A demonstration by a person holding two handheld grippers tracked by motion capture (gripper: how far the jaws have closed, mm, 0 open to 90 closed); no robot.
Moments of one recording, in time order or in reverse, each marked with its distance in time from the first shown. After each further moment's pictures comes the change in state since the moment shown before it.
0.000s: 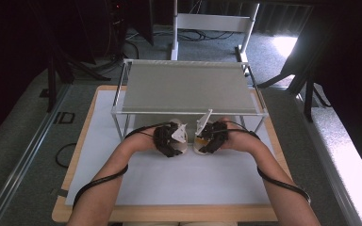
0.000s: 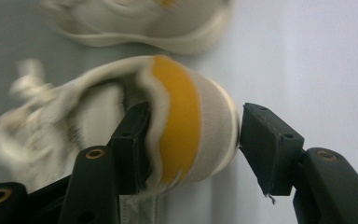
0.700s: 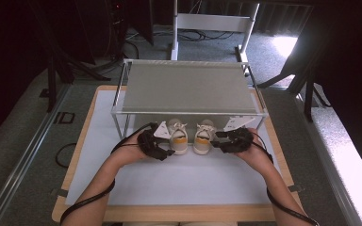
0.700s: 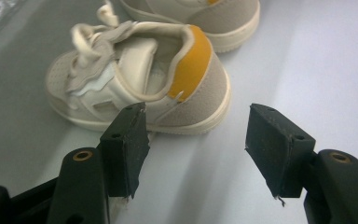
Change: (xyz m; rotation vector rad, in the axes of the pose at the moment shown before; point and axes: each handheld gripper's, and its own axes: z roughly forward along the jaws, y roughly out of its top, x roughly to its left) left arm -0.022 -0.032 -0.034 -0.100 0.099 -0.358; right arm 0.024 -0.071 -0.027 -0.398 -0.231 0.355
